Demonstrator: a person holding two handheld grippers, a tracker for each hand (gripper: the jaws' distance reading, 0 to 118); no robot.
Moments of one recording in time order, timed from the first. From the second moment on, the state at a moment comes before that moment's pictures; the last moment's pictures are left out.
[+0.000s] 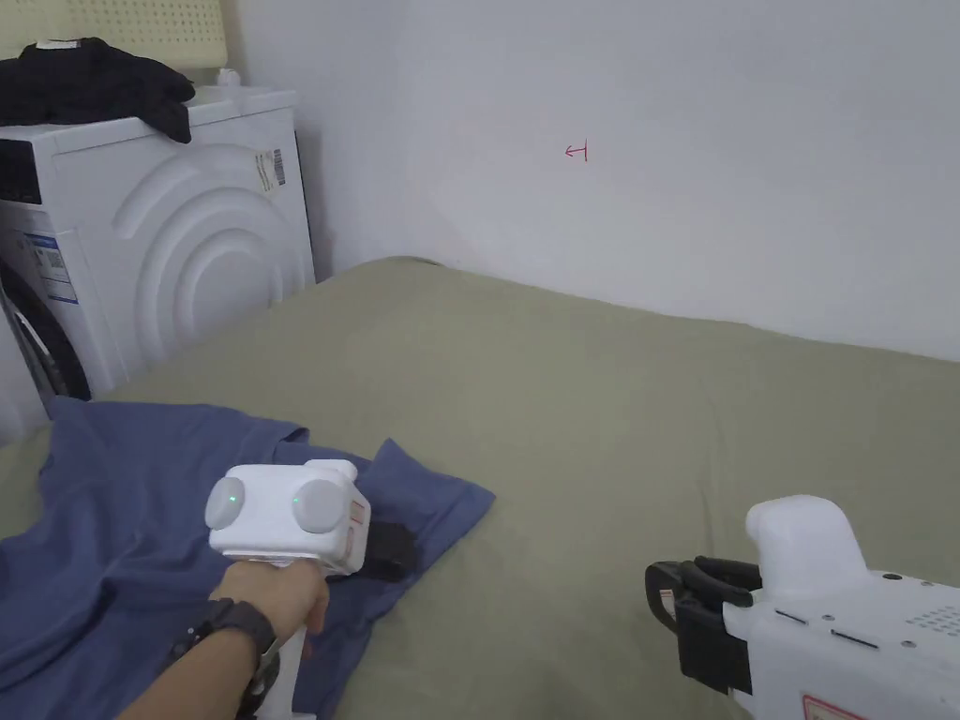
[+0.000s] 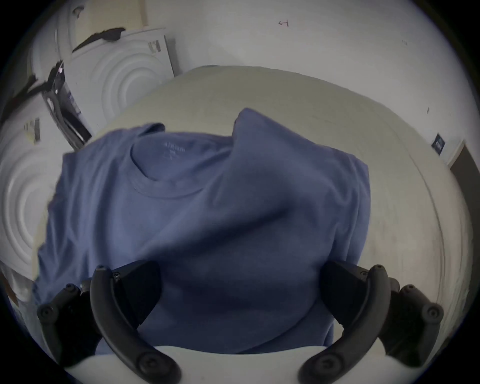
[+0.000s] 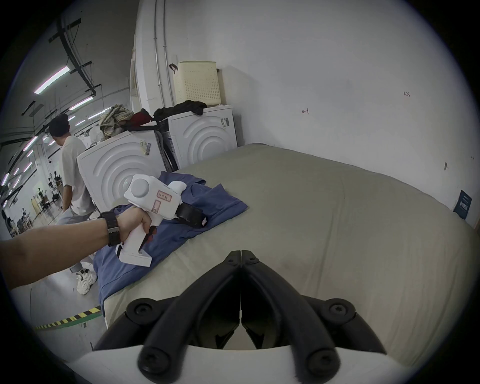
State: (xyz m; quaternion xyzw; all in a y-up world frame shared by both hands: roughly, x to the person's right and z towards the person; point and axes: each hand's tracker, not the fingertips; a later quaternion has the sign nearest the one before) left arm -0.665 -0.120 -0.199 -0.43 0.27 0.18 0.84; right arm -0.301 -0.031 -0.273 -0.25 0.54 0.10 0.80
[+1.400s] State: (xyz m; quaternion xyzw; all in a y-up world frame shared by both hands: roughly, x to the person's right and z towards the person) left arm -0.140 -0.029 -0.486 -0.35 -0.20 0.00 0.92; right arm 0.052 -0.028 -0.307 -0.31 0.24 0.02 0.92
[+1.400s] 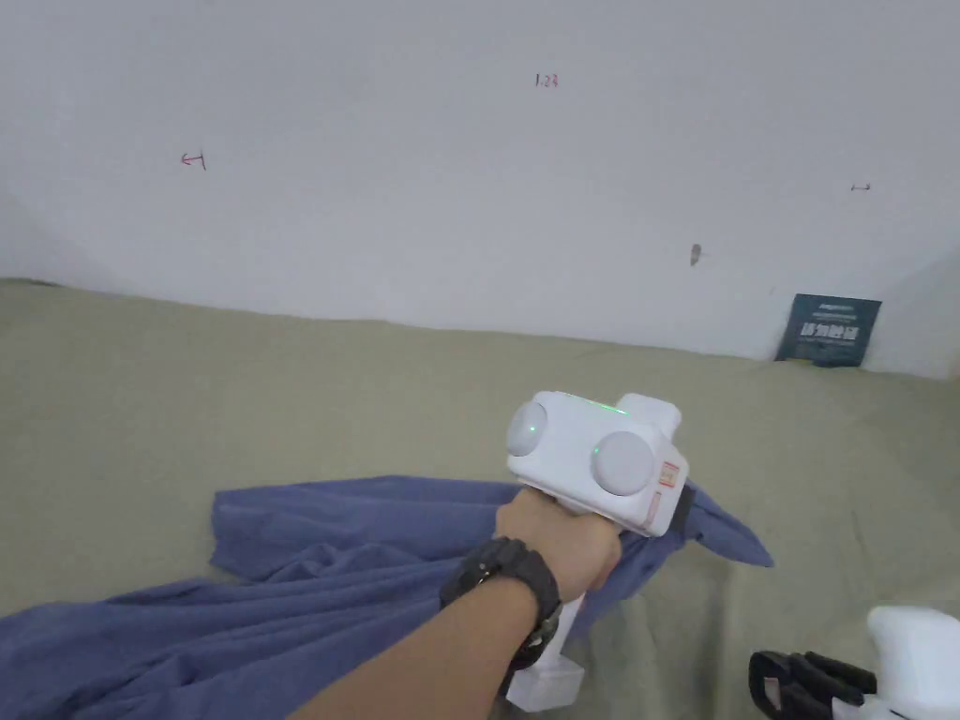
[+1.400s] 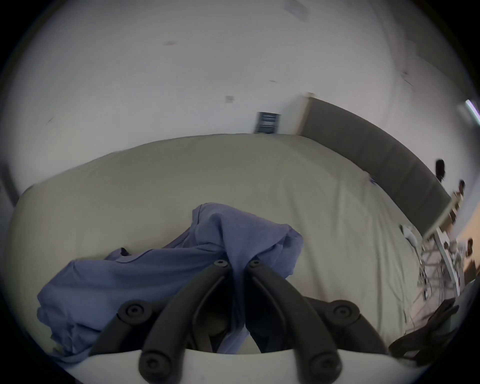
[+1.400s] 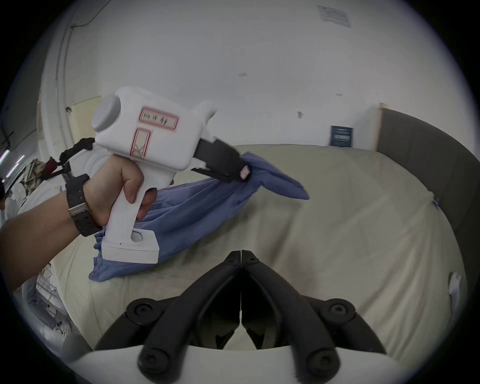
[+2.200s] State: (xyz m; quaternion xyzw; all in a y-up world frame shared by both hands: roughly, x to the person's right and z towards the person) left arm -0.148 -0.010 -0.363 -0.33 -0.14 0.07 0.93; right arm 0.107 -0.016 -0.272 -0.31 0.17 0.01 0.94
